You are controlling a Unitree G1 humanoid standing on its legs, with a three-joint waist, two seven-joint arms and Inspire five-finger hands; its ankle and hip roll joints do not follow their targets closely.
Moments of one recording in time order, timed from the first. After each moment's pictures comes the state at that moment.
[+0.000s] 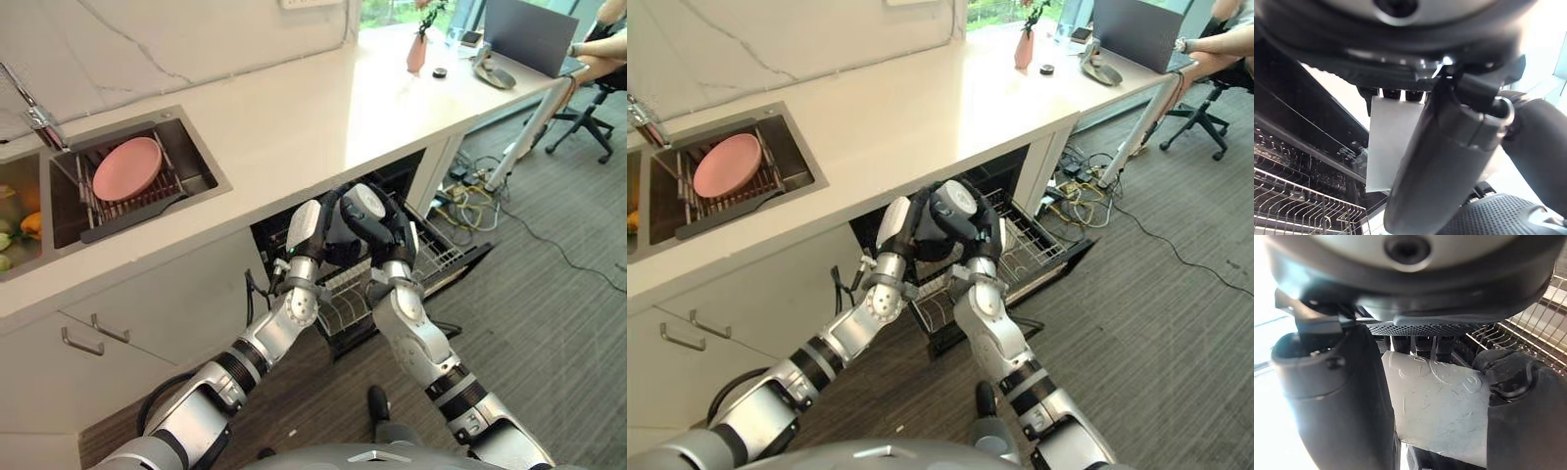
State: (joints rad) left arm -0.45 0.20 -0.65 0.36 0.23 0.02 0.54; right arm -0.30 -0.15 0.43 0.14 0.66 -0.18 -0.68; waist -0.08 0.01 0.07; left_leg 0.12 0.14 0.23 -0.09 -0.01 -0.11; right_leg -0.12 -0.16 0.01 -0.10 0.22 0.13
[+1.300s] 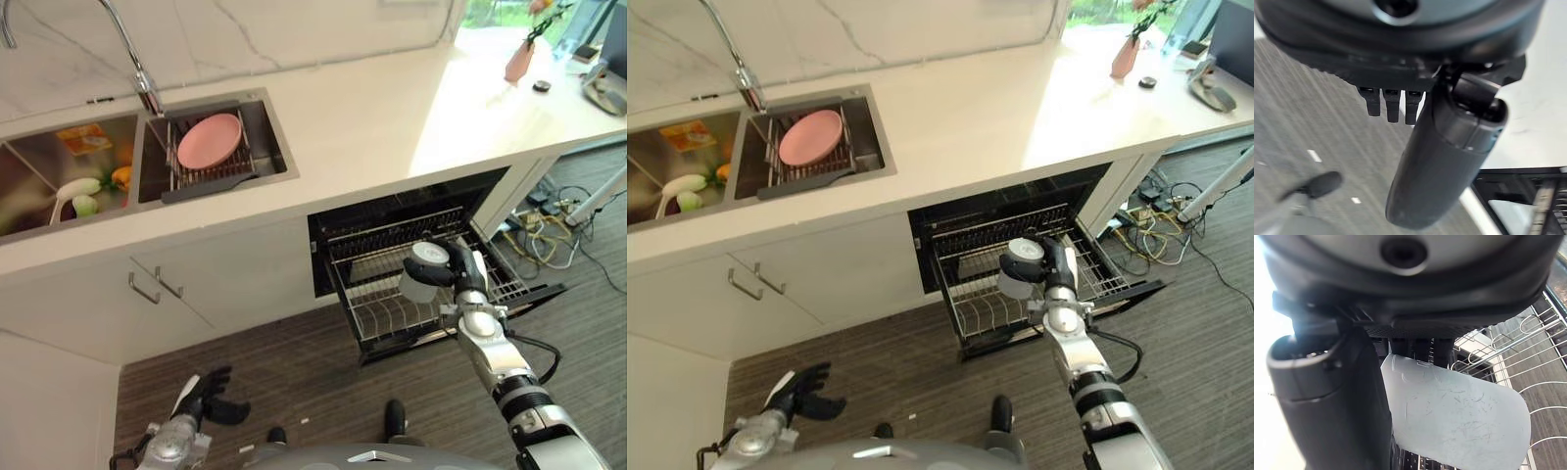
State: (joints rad) left arm 0.22 0.41 -0.21 0.83 -0.02 -0.07 0.05; right arm -0.27 -0.40 0.20 0.60 0.23 -0.01 -0.33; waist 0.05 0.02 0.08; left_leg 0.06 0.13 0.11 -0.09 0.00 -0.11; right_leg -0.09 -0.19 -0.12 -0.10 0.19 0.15
